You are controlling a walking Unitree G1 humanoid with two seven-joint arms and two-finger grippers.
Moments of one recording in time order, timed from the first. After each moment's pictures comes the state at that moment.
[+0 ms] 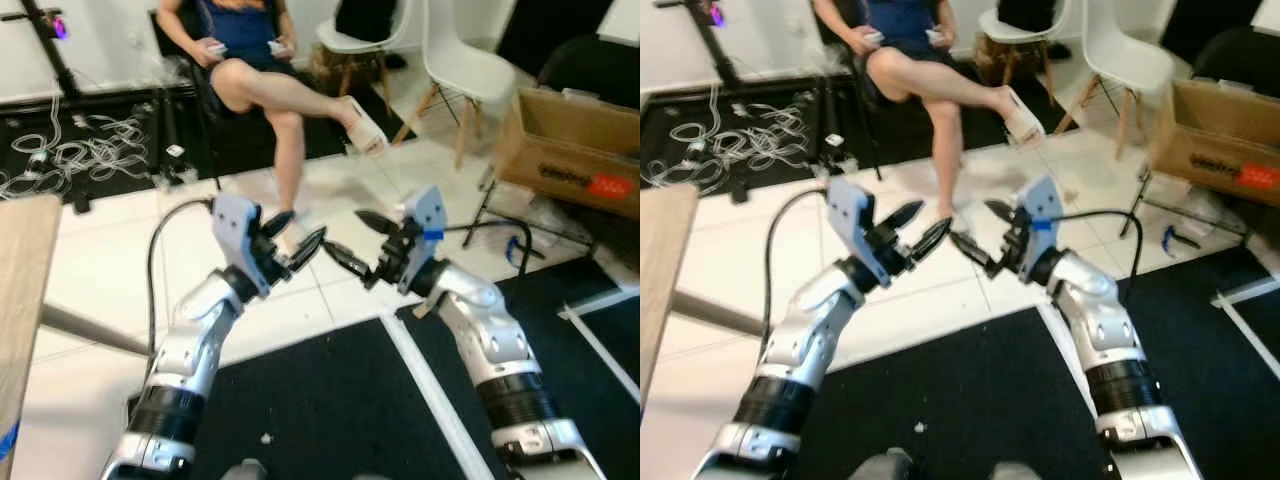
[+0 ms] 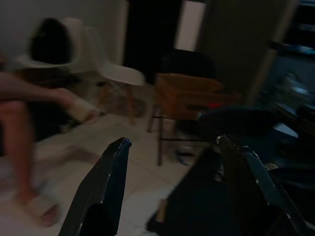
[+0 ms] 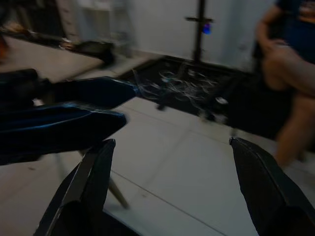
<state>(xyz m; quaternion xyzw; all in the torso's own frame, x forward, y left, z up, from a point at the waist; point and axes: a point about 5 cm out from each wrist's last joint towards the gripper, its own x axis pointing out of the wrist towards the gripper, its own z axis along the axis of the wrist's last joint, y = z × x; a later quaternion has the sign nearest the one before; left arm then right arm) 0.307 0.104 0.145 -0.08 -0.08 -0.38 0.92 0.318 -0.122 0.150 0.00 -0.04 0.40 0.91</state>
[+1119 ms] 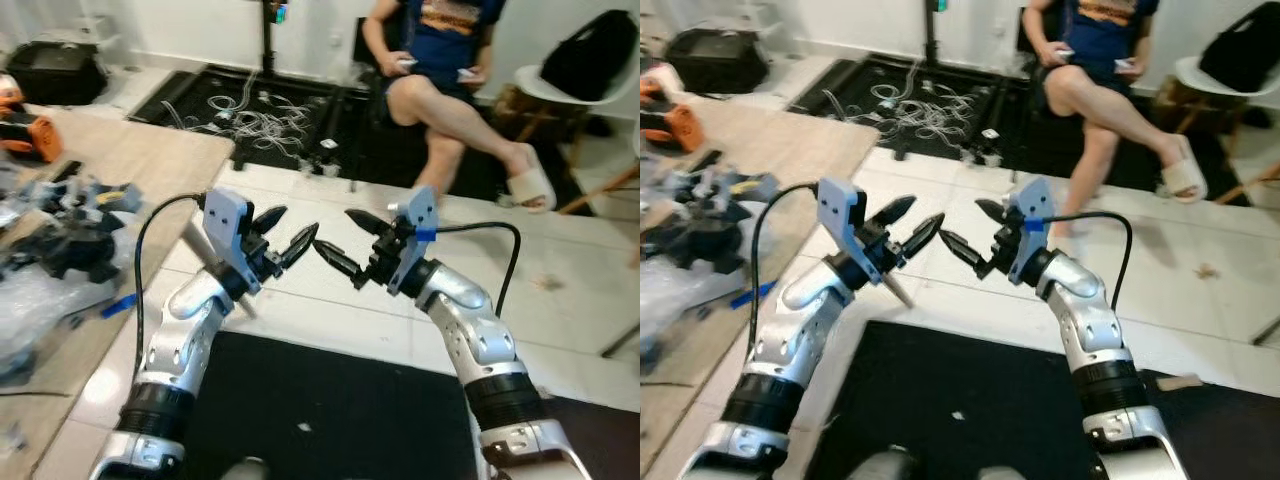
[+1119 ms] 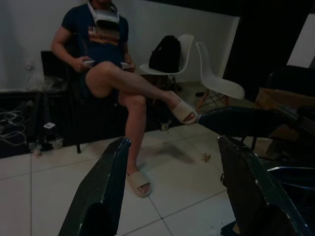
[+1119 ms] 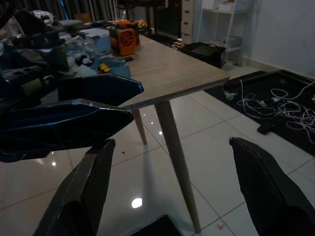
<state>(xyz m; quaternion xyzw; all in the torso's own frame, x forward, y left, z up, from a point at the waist) 0.307 0.102 0.145 -0.07 -0.09 -0.38 0.92 0.318 -0.124 0.149 0.00 -0.04 0.40 0.91</state>
